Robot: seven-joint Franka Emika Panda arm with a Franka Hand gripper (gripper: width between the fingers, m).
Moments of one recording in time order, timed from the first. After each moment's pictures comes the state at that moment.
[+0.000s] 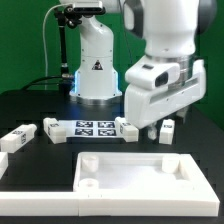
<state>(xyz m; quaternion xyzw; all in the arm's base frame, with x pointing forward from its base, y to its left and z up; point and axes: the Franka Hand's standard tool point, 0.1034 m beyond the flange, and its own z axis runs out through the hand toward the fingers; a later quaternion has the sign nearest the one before) 0.519 0.115 0.079 -0.96 -0.26 0.05 0.06</state>
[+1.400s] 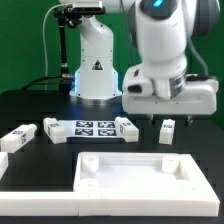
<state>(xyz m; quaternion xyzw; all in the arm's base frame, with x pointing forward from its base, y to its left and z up) 0.441 0.132 0.043 -0.94 0.19 0.26 0.14</state>
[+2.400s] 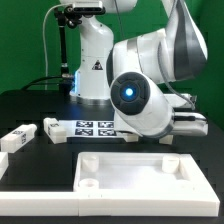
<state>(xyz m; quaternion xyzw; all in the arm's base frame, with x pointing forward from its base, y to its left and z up) 0.412 0.142 0.014 -0.86 0.17 0.45 0.18</state>
